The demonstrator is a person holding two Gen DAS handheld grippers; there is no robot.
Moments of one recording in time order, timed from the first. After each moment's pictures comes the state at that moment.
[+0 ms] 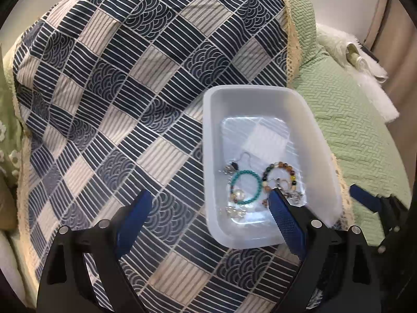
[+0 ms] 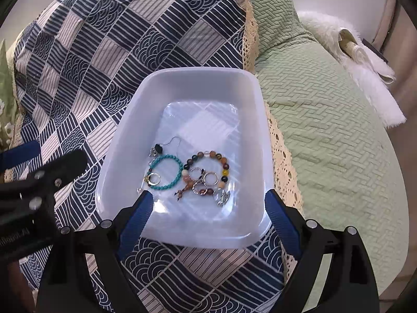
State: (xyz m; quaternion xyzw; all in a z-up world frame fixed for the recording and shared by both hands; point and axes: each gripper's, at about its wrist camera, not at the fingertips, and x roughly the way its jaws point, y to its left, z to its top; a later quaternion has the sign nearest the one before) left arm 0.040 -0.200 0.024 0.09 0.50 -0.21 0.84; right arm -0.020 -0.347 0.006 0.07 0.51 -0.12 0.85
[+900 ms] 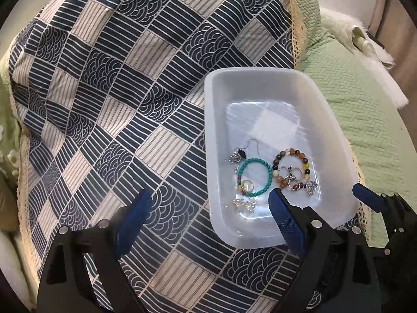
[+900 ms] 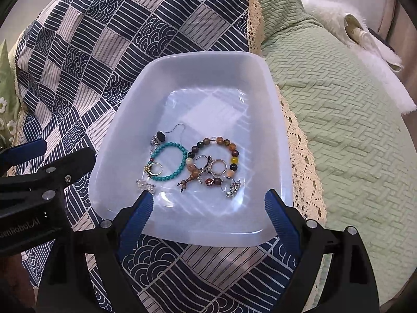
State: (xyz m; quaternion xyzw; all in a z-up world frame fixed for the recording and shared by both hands) left arm 0.041 -0.213 -0.005 0.12 0.51 -0.20 0.83; right arm -0.024 -0.352 -0.023 0.10 0.51 -0.11 0.85
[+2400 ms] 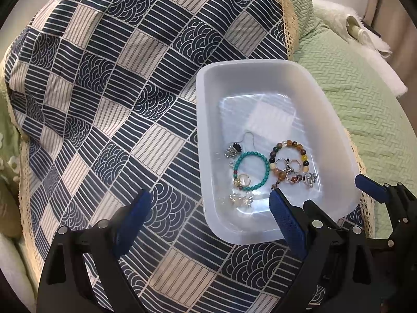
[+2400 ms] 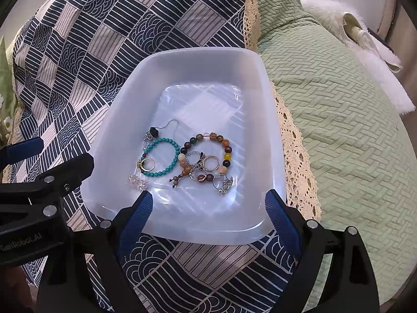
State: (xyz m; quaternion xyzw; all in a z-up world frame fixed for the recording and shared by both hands) left arm 0.037 -0.219 -0.010 0.14 0.51 -0.20 0.83; right arm -0.026 -0.354 -0.024 0.09 0.52 -0.11 0.84
